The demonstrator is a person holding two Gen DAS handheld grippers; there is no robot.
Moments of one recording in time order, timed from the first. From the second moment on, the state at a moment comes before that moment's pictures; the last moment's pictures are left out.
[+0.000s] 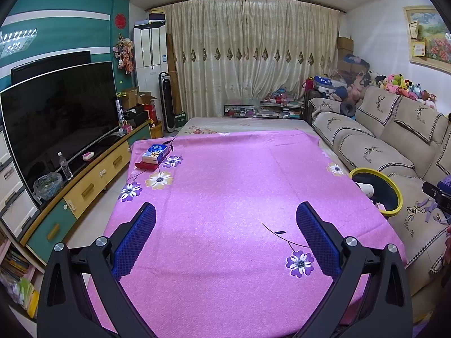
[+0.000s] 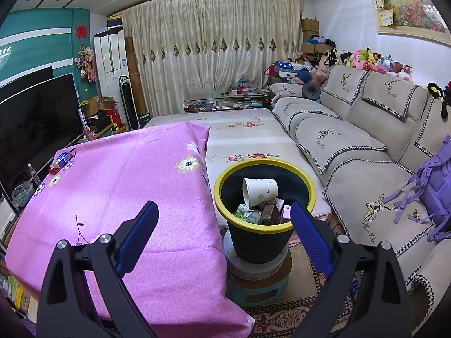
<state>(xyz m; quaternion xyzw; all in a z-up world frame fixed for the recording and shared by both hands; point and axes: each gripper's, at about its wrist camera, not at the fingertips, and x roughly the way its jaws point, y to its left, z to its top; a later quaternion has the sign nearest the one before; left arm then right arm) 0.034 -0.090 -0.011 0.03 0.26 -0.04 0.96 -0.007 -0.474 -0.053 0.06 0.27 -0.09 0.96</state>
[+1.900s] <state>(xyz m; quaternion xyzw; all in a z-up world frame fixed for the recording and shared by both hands) 0.037 -0.094 -0.017 0.03 0.27 -0.05 0.96 -0.006 -0.474 -0.063 0.07 0.27 -0.09 0.96</state>
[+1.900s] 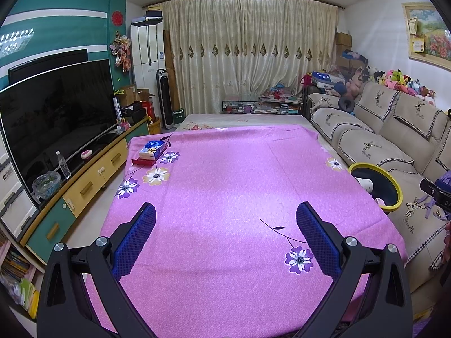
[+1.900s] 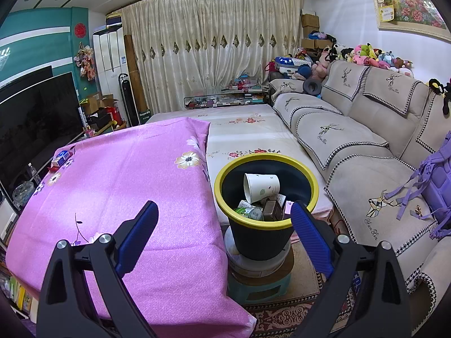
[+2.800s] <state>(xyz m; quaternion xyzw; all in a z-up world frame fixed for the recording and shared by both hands) 0.040 -0.093 -0.022 0.02 0.28 -0.08 0.96 -0.005 -0.474 -0.062 0.07 0.27 -0.09 0.96</state>
